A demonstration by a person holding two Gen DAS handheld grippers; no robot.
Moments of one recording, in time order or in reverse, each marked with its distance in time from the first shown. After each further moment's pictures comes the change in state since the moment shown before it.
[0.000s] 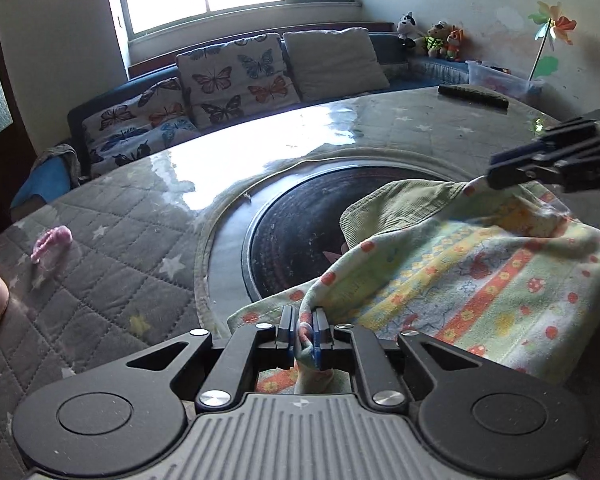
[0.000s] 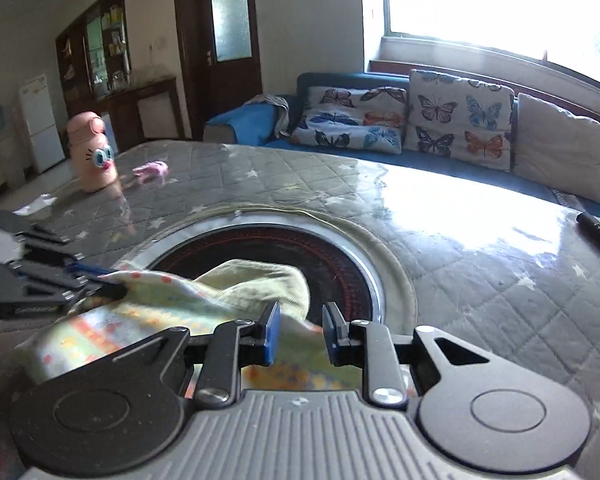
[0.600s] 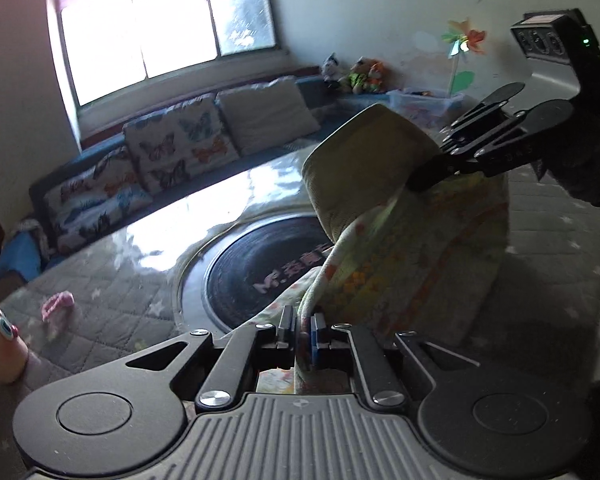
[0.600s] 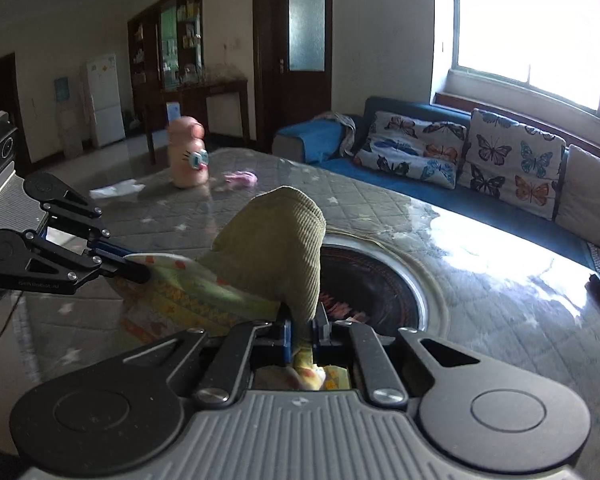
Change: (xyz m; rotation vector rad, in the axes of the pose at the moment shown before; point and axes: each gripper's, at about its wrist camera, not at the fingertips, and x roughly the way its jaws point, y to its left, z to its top) left arm -0.096 -0.018 -0.009 0.140 -0.124 -0.144; right arm -0.083 0.043 0.026 -0.170 -0.023 0.117
